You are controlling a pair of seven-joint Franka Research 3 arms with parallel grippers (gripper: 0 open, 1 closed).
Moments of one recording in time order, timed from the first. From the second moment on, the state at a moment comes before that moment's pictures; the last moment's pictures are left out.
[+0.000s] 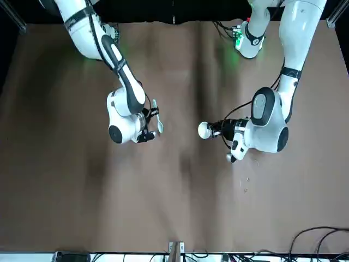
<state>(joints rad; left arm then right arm) -0.03 0.49 -0.33 -1.67 -0.64 1.88 -0.49 0.45 0.61 0.07 -1.77 0.67 1.89 -0.04</state>
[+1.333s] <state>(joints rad) -0.19 0.54 -0.33 -1.59 -0.64 1.95 -0.60 0.43 0.45 0.06 -1.57 0.55 1.90 0.05</state>
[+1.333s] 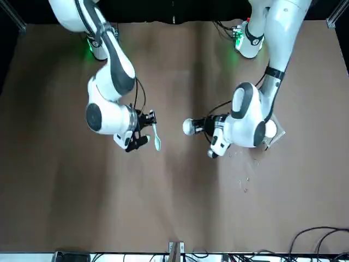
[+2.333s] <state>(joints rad) -0.28 0.57 -0.33 -1.56 -0.64 2.03 -0.70 0.48 0.43 0.11 -1.59 0.92 1.85 0.43</state>
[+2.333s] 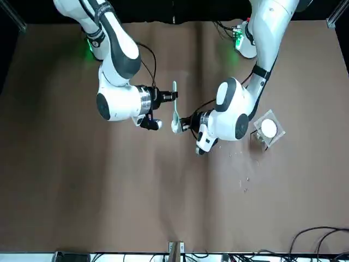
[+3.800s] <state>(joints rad) -0.25 0.57 -0.32 -1.55 -0.64 2.05 -0.70 0.40 0.46 0.09 -1.58 1.04 1.72 0.47</state>
